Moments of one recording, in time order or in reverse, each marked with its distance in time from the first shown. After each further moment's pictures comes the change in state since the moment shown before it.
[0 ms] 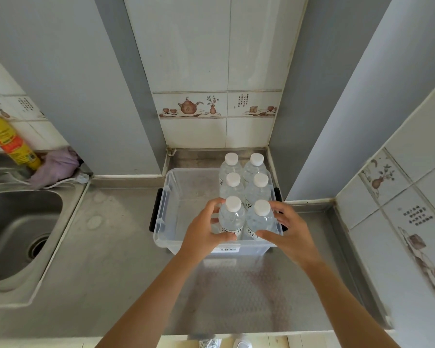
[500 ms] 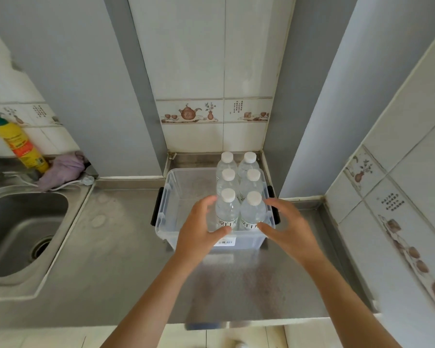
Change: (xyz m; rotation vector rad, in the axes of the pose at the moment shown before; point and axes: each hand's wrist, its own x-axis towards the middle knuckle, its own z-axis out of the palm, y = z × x) left_hand -0.042 0.021 -0.002 0.096 0.181 0.069; right_hand -0.034 -0.023 -0.014 -0.317 0.047 -0.050
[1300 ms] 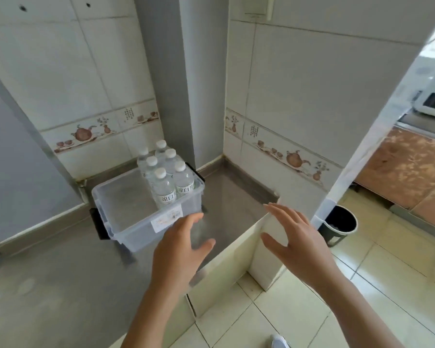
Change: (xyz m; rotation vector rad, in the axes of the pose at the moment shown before) left_hand -0.138 0.045 -0.068 0.194 -0.403 0.408; right_hand -0.280 -0.112 0.001 -0.422 0.421 0.324
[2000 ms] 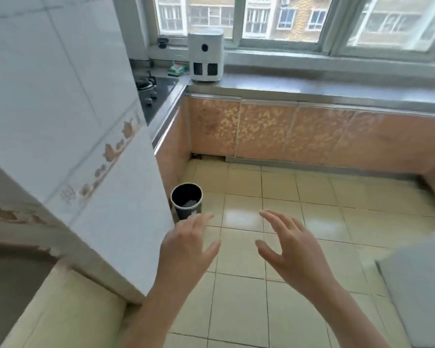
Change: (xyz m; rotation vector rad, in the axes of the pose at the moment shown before) left_hand -0.048 0.374 0.310 0.175 -0.429 0.769; right_hand -0.231 0.315 -0.192 -0.204 0.289 0.696
